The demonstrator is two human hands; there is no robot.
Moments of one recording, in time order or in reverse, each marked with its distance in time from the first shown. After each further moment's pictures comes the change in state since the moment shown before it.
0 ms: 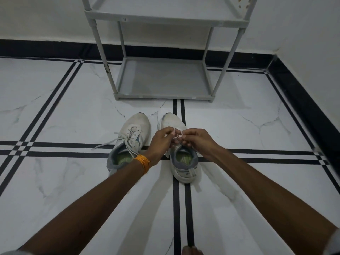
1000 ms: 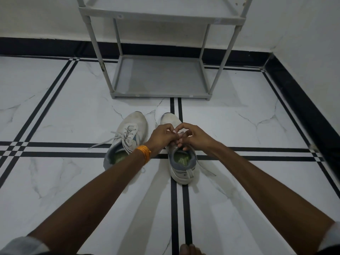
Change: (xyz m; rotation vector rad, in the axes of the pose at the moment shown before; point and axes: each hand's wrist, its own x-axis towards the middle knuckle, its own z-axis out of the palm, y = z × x) left_hand 0.027 -0.005 -0.001 0.096 -0.152 -0.034; right_hand -0.014 -0.020 -0.001 -0.327 -0.169 -0.088
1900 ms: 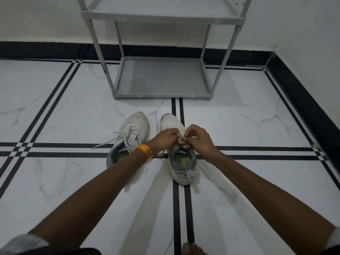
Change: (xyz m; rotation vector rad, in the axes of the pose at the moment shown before) left_hand -0.001 0.011 0.005 0.355 -0.133 -0.016; right_hand -0.001 0.025 0.013 -0.005 0.367 -0.069
